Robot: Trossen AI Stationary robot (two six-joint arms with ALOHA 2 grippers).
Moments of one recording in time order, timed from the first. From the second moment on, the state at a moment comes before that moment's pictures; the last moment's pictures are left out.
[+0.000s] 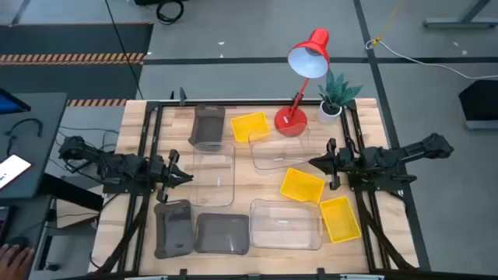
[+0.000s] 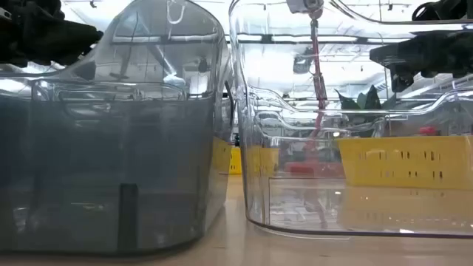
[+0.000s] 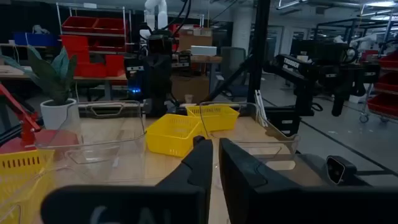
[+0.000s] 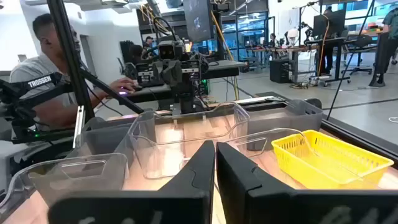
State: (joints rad) left arm -0.35 0.12 0.01 0.21 -0.23 -0.04; right arm 0.23 0.20 0.01 0.26 0.32 0.09
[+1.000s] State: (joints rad) left arm -0.35 0.12 0.01 0.21 -0.23 -0.04; right arm 0.23 0.20 0.01 0.26 0.32 0.09
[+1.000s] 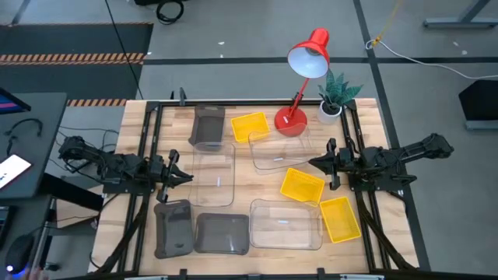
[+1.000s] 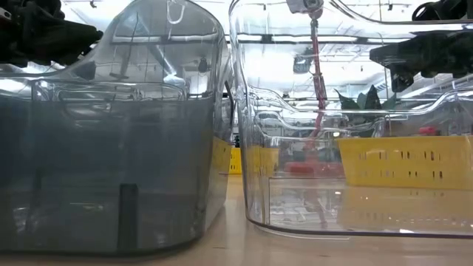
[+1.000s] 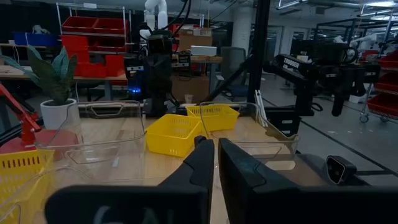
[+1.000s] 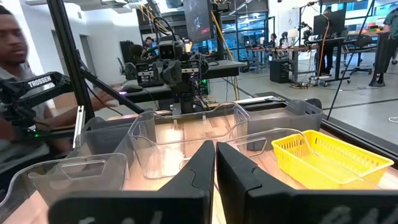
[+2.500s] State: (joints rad) left arm -0.35 0.12 0.01 0.21 -0.23 -0.04; right arm 0.22 0.20 0.01 0.50 0.35 0.11
